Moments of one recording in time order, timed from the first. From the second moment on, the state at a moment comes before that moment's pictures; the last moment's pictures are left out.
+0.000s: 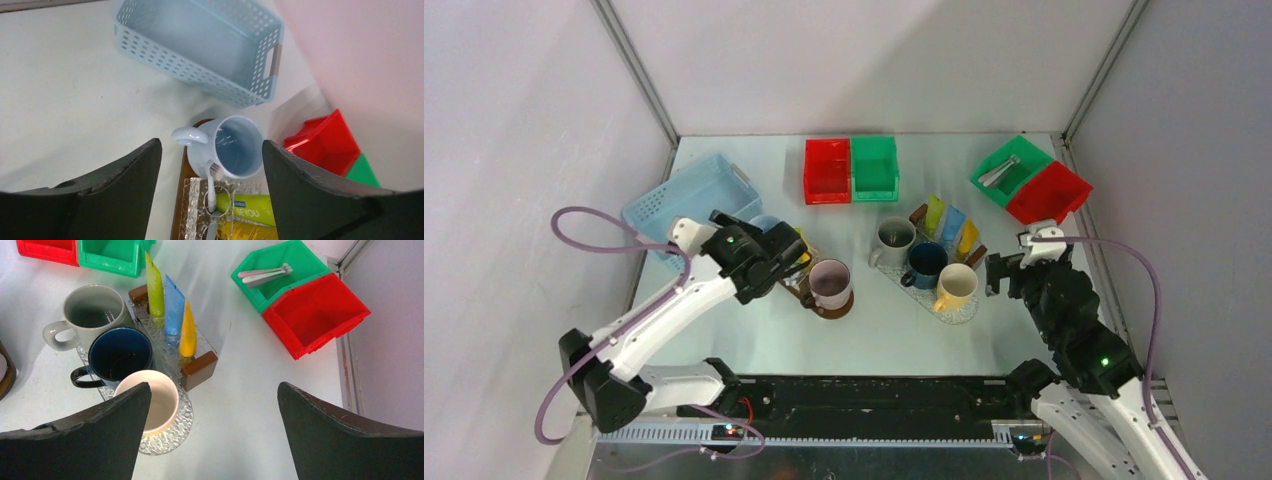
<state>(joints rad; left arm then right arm) -0.76 1.21 1.17 -1.49 -1.17 -2.07 0.53 0.39 0.69 -0.55 0.38 -0.03</state>
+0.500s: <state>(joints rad) -0.76 0.73 0.88 -0.62 -1.27 -0.76 0.11 0.86 0.92 -0.54 0.12 0.25</state>
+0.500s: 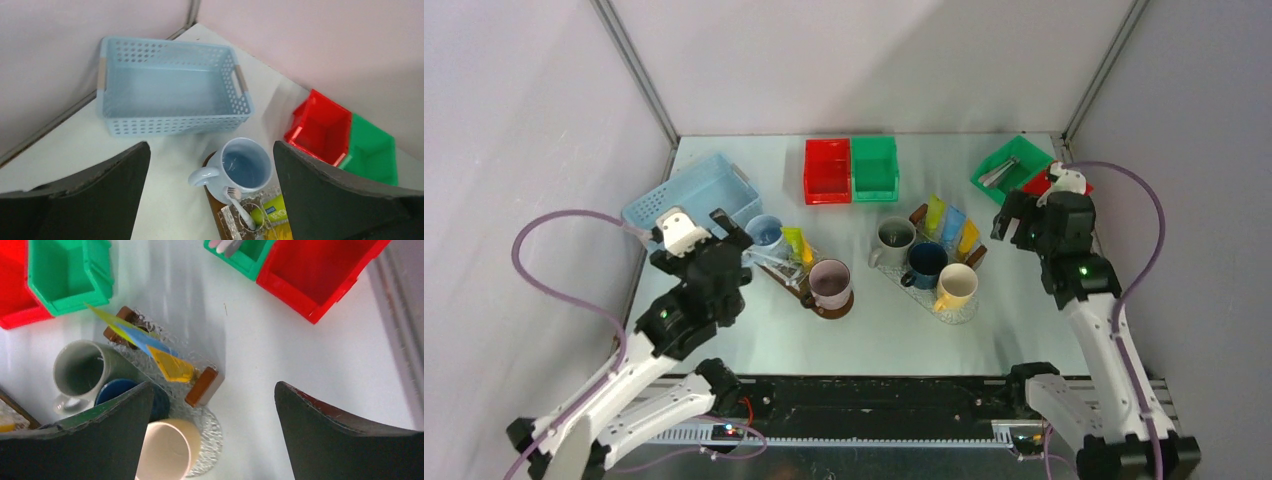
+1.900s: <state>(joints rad) -0.29 0.56 0.67 0.00 -0.54 -0.04 -0.10 2.01 1.38 -0.17 -0.07 0.86</state>
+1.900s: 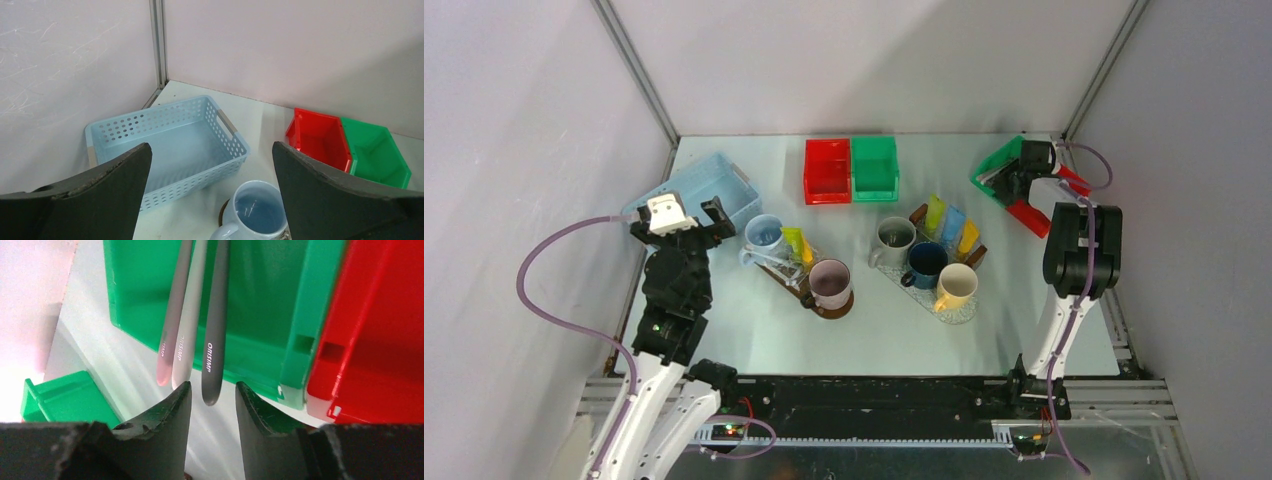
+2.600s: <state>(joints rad) -0.29 0.57 0.67 0.02 -0.52 -0.04 -0.12 1.88 1.28 -0.15 -0.11 0.87</state>
